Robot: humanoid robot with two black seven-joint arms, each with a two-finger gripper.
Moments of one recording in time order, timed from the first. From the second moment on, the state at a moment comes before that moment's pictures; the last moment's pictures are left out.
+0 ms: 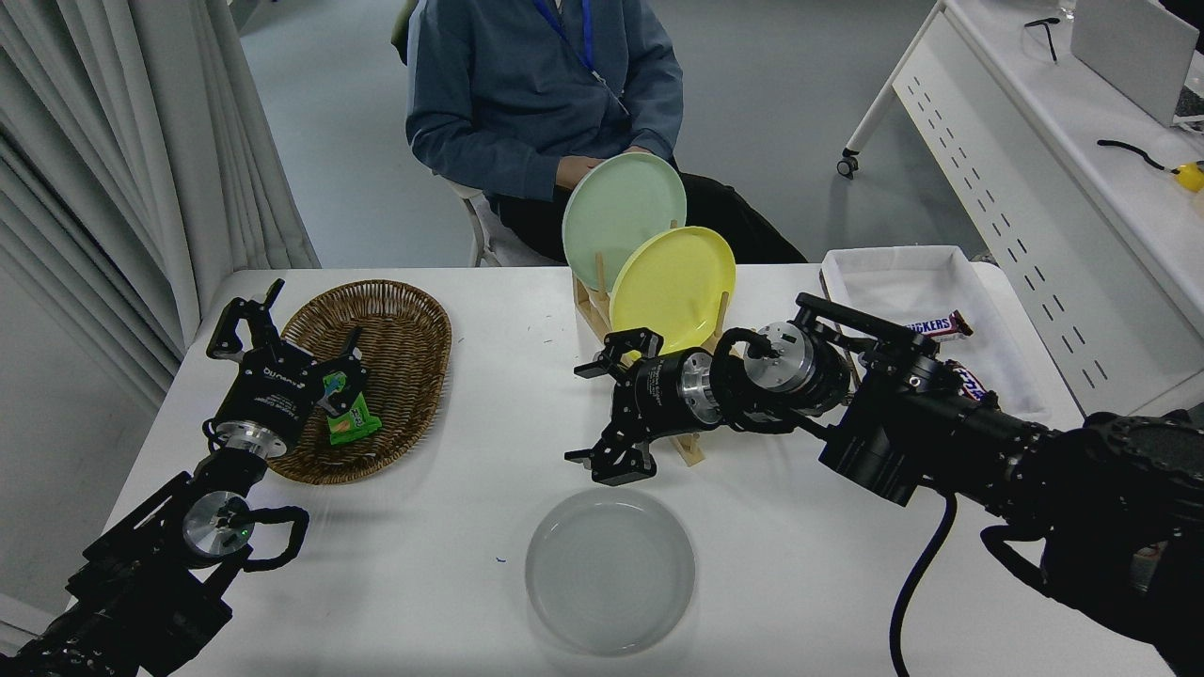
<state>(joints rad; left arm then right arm) -0.50 0.26 -1.09 -0.53 0.20 -0.58 -0.44 1.11 0.00 0.19 0.64 0.51 0.06 -0.55</state>
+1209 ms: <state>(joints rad) -0.50 0.26 -1.09 -0.53 0.20 -0.58 -0.44 1.07 -0.11 0.36 0.41 0.32 0.40 -0.02</state>
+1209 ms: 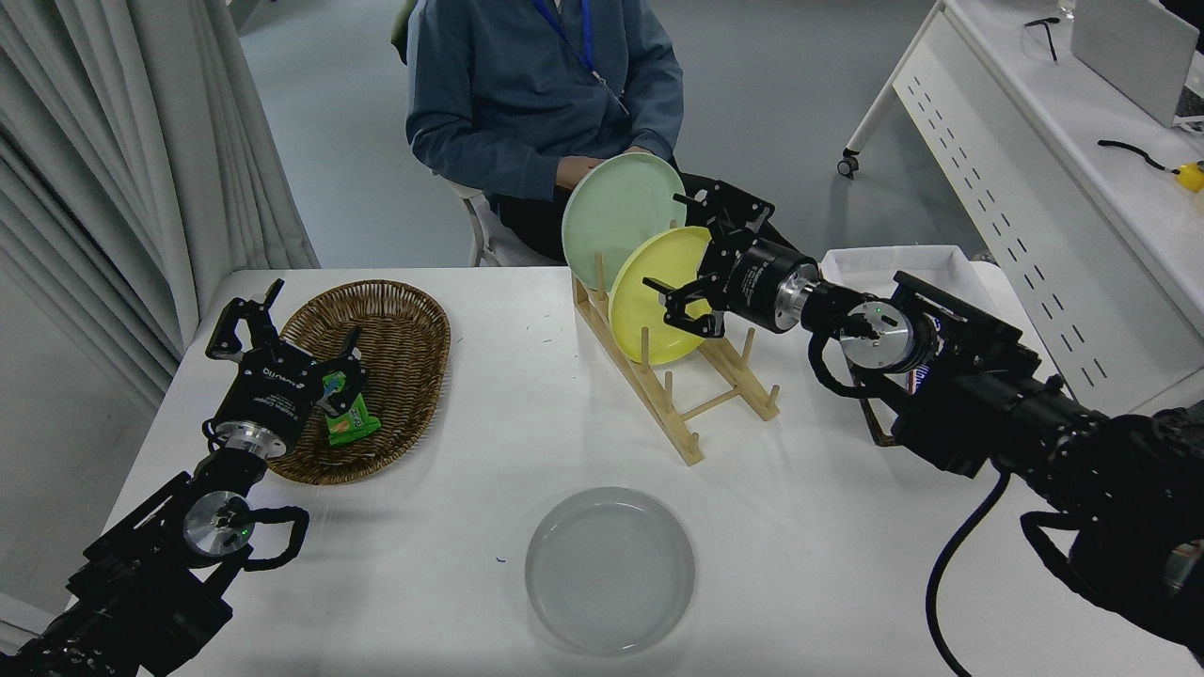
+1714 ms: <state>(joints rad) -0.50 0.26 -1.09 -0.53 0.20 -0.58 -0.44 0.90 -0.22 0.52 0.40 0.29 0.44 0.01</state>
